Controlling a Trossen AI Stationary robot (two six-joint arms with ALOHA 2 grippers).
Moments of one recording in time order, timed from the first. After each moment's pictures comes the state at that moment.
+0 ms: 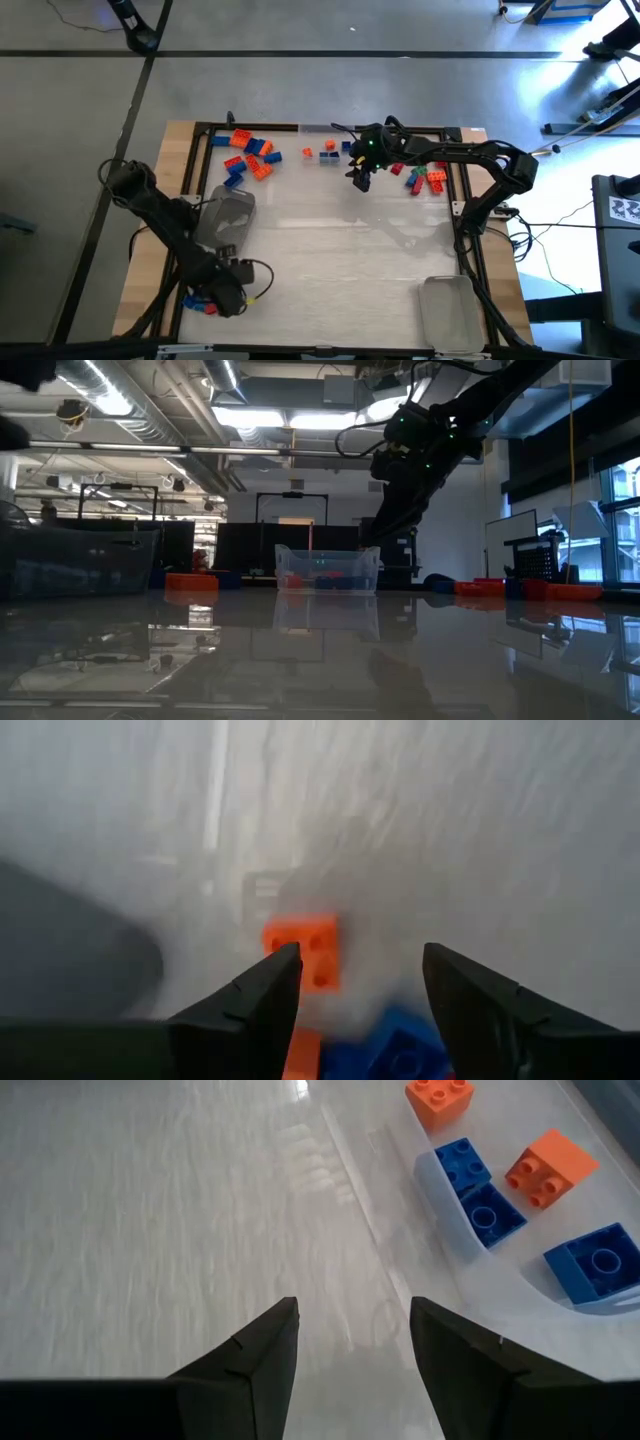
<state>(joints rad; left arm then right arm) -0.81 1.57 1.00 -0.87 -0.18 -1.01 -0.46 1.61 1.00 -0.24 -0.25 -0.08</state>
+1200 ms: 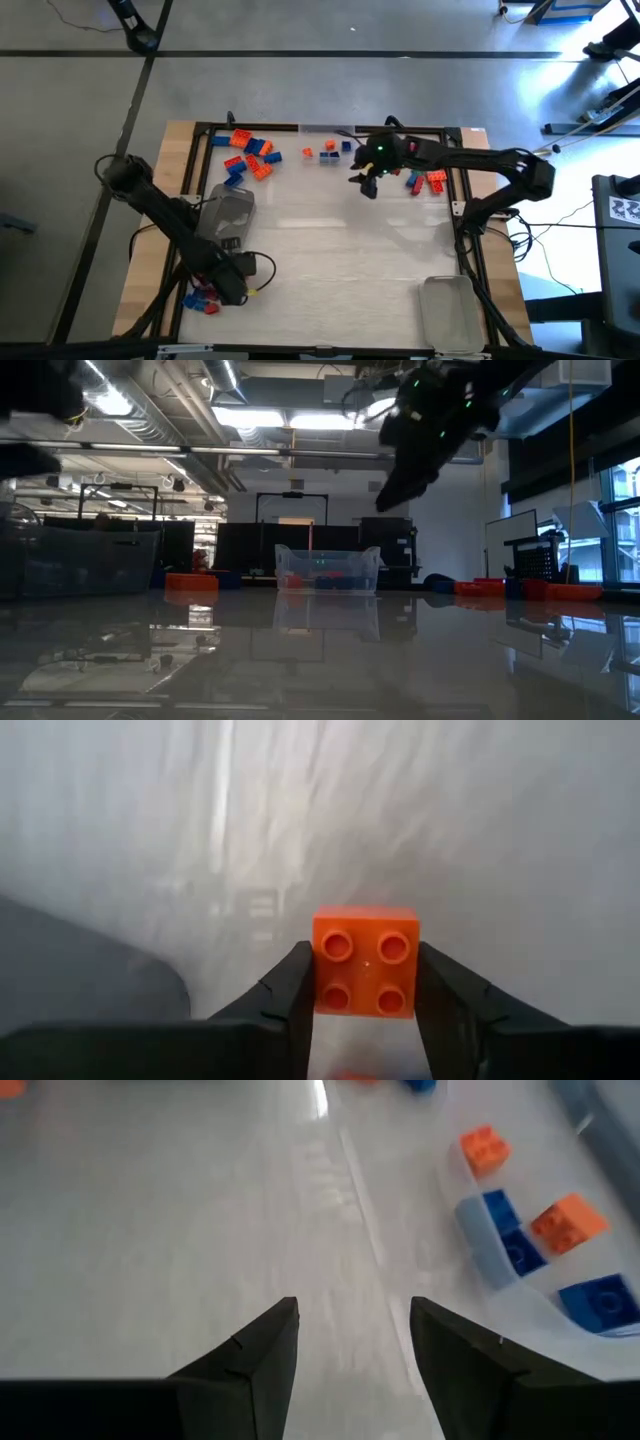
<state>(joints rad) -0.76 1.50 0.88 -0.76 -0.22 -0.88 -0.37 1.45 1.00 -0.33 -0.23 -0.12</state>
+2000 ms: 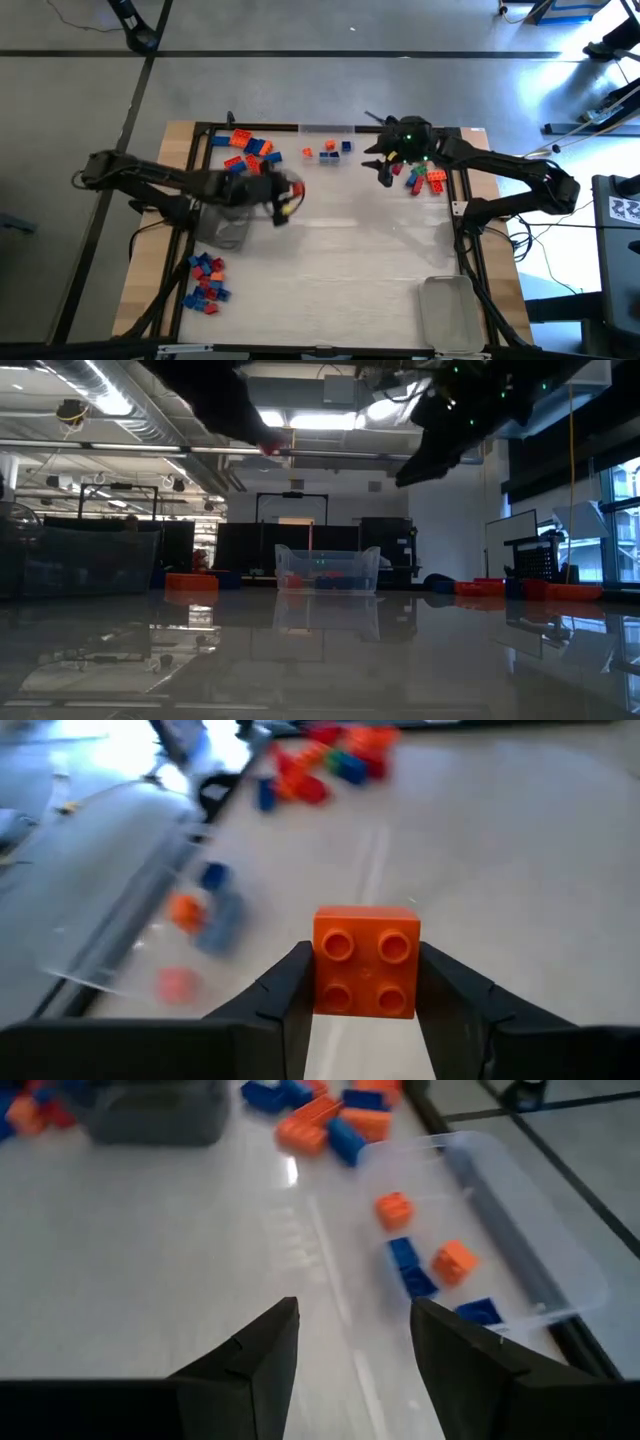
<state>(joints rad) -0.06 1.23 0.87 -0.22 -0.45 -0.04 -0.51 1.23 0.86 -0.22 -0.27 -0.19</state>
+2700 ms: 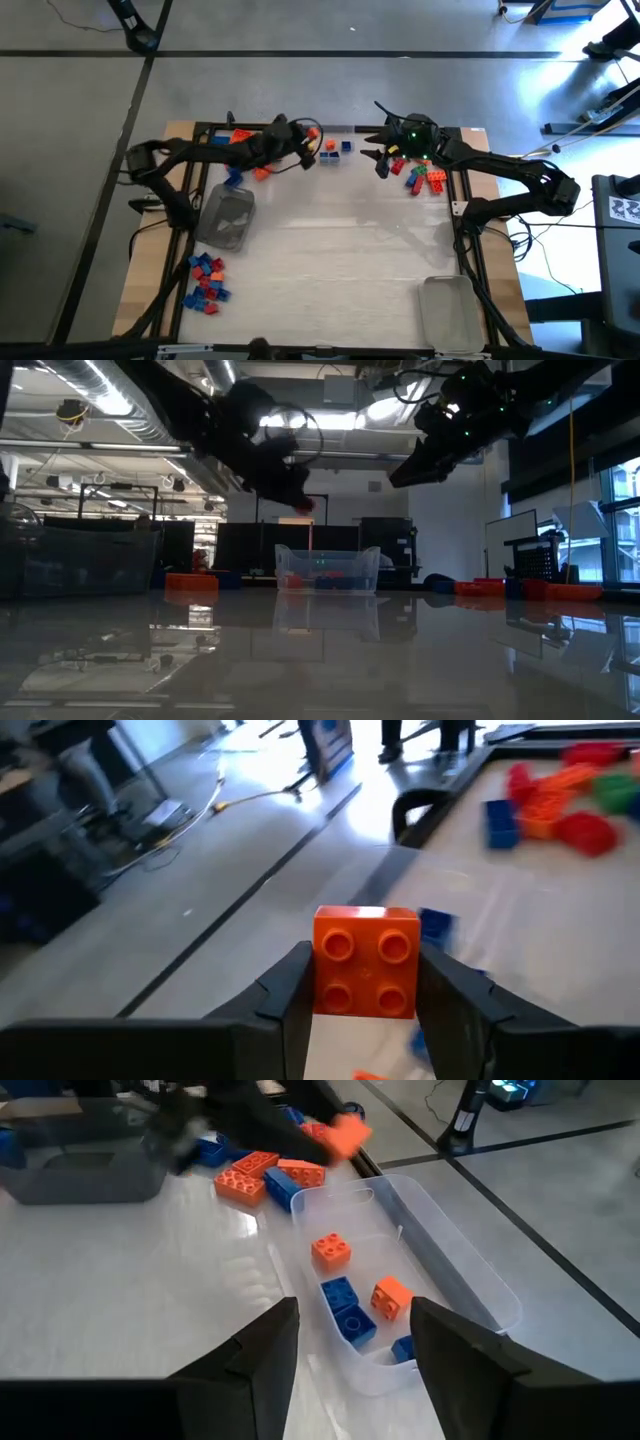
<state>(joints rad) 0.44 1.63 0.90 0.34 -0.34 0.16 -0.57 1.23 0.78 0.01 -0.22 -0.16</state>
